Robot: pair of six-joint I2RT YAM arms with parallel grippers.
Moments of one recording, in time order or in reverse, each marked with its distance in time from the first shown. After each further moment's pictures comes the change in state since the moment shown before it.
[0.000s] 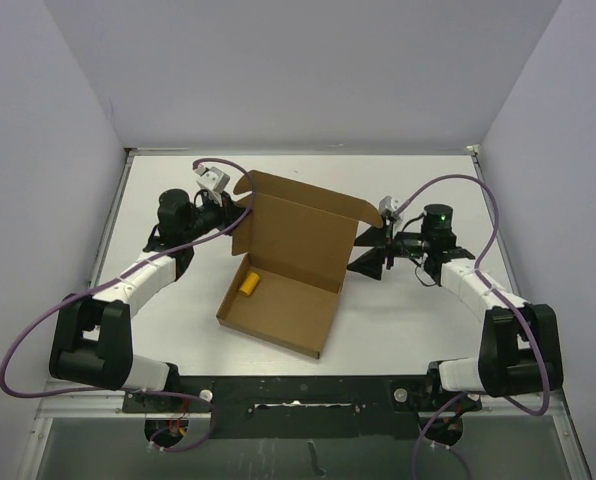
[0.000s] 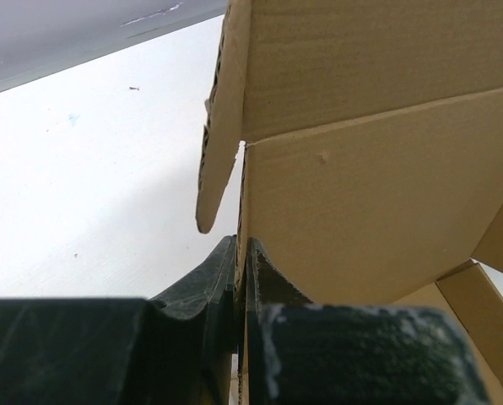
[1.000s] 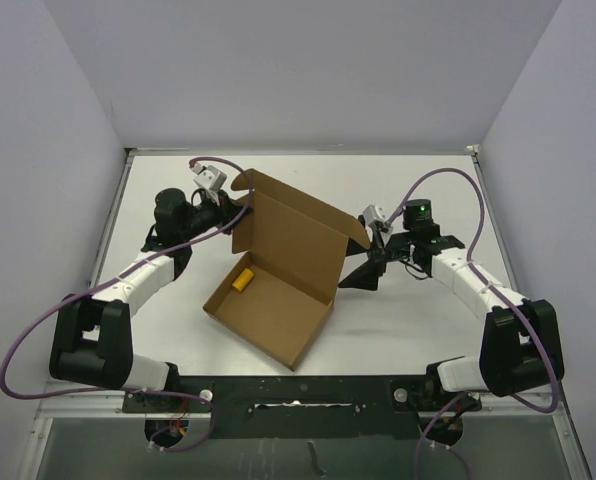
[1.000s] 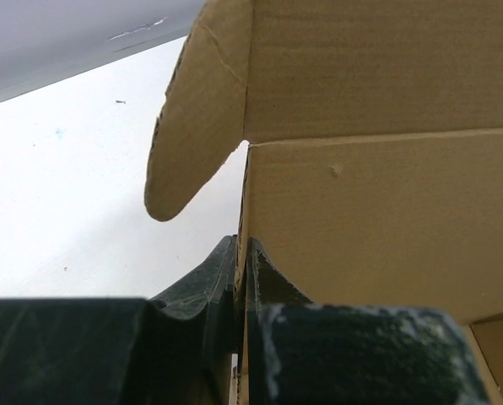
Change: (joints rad) left arm 0.021 0.000 0.000 0.039 0.057 -0.032; right arm 0.114 0.026 0.121 -0.233 -0.249 -0.243
